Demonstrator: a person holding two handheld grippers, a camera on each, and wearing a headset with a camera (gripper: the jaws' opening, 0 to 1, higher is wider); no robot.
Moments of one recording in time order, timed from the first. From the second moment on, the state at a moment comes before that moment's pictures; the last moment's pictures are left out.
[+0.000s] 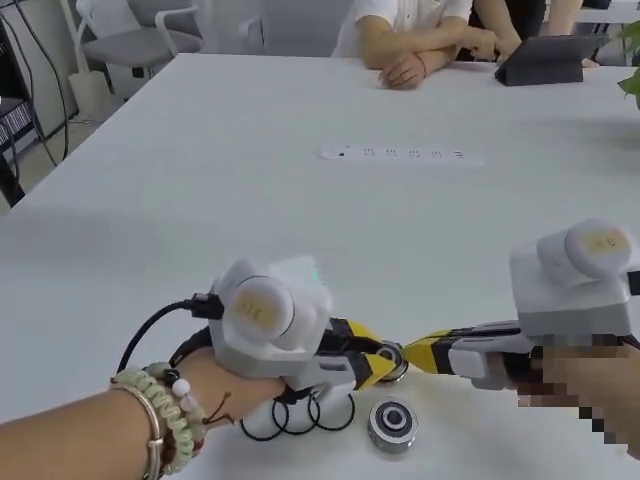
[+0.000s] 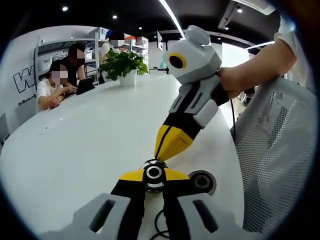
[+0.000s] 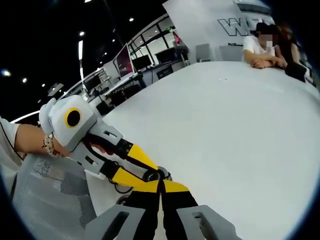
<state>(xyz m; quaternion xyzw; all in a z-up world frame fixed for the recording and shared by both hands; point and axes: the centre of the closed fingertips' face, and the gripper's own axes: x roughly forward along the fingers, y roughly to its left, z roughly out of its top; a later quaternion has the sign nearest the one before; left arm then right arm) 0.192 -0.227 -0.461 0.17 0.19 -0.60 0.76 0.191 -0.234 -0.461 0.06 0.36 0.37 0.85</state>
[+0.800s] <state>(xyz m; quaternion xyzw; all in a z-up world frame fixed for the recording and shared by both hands) 0.192 -0.228 -0.462 0.17 0.18 -0.60 0.76 0.189 -0.227 -0.458 0.04 0.35 0.38 0.85</state>
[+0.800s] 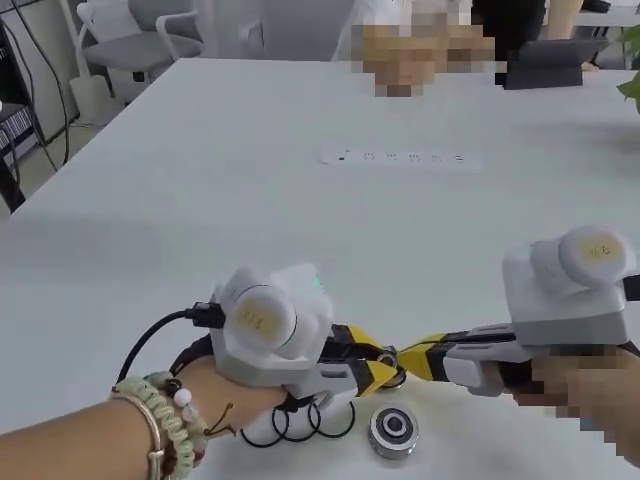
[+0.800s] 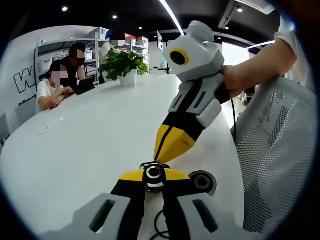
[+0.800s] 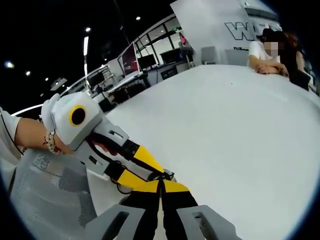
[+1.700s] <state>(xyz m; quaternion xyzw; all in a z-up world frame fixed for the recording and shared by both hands) 0.191 -0.227 -0.461 0.17 0.19 -0.60 0.76 0.188 -0.227 -0.456 0.05 0.36 0.37 0.86</state>
